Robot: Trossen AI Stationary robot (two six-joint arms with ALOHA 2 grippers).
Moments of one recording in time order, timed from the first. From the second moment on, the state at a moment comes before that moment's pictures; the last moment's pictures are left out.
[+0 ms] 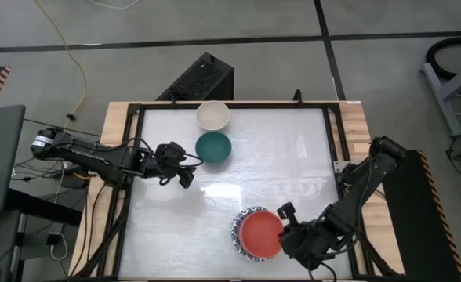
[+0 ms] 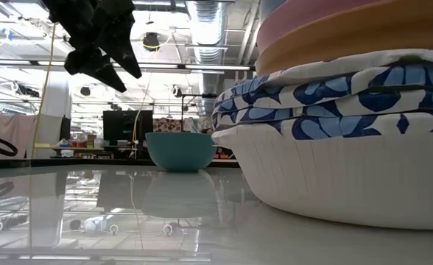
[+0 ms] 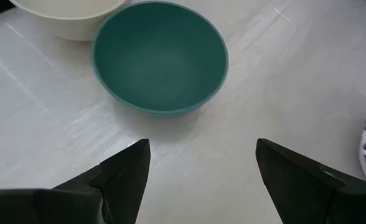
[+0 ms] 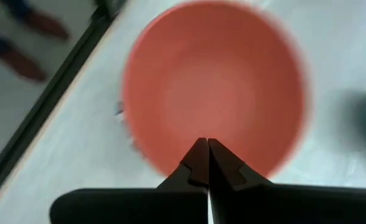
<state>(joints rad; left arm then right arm) -0.17 1.10 0.81 -0.54 -0.49 -0.81 0.82 1.60 1.46 -0.96 0.41 0.21</state>
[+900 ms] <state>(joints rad) -0.17 1.10 0.81 -0.44 -0.48 -0.67 0.10 1.49 1.47 -0.79 0.30 0.09</state>
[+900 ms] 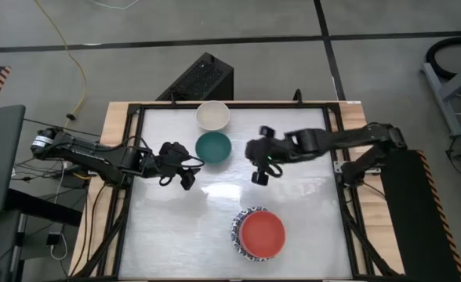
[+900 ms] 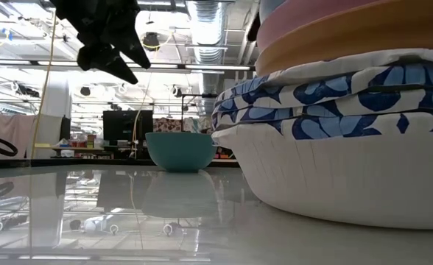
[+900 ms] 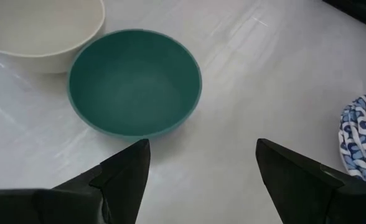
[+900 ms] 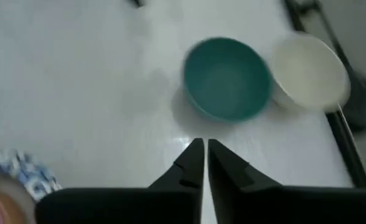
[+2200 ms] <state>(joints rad) -0.17 1.10 0.81 -0.52 -0.51 -0.84 -0.15 2.00 1.47 -0.44 -0.02 -0.47</state>
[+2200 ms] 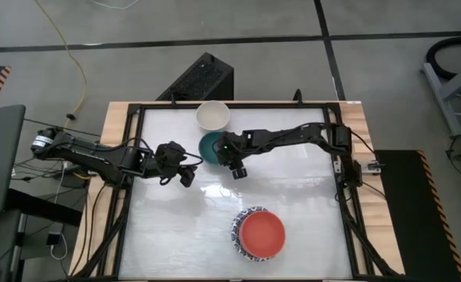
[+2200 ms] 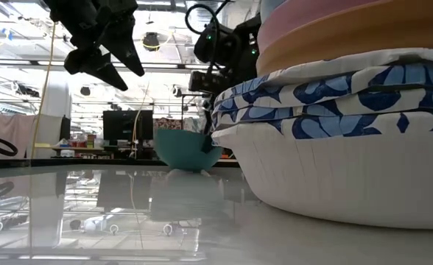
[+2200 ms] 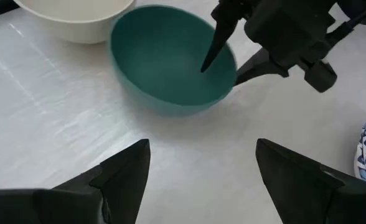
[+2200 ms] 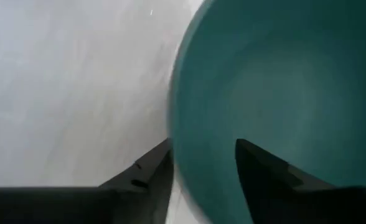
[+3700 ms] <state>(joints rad) -0.17 1.10 0.81 -0.53 -0.56 -0.83 0.12 1.37 1.47 -0.80 -0.13 -0.48</state>
